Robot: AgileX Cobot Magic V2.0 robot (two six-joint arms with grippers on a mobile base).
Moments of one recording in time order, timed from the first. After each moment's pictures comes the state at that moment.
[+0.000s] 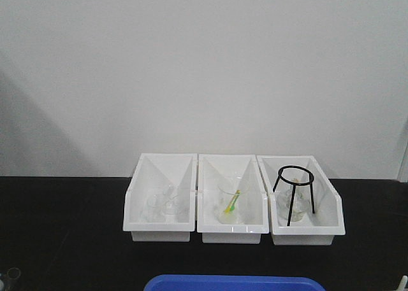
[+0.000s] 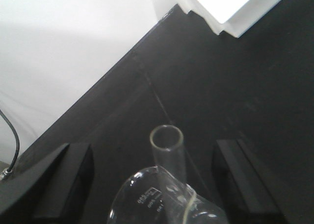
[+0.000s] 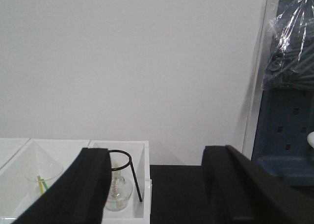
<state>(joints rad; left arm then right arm) -0.12 1.17 -0.32 -0.11 -0.40 0.74 -0.07 0.65 -0.58 -0.04 -0.02 -0.01</state>
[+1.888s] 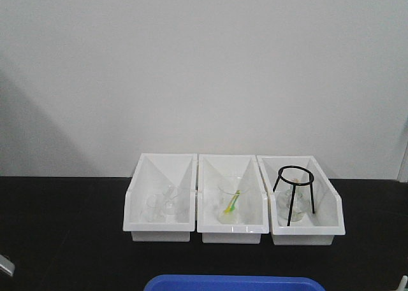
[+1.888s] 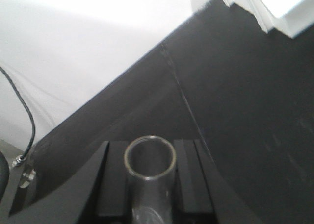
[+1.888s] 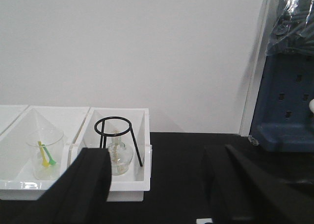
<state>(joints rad) -0.12 1.40 -0.35 -0.20 -0.70 0.74 -0.07 0.65 -0.58 -0.04 0.09 -0.01</state>
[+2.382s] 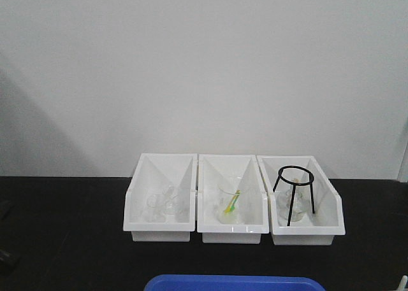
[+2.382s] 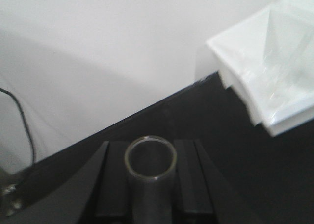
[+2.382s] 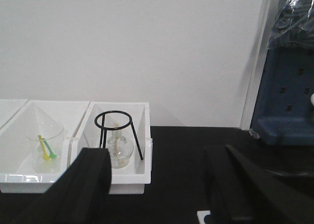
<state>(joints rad) -0.13 1.06 -0.63 -0.20 -0.12 0.54 -0.07 0.67 -0.58 -0.03 0.11 -0.01</state>
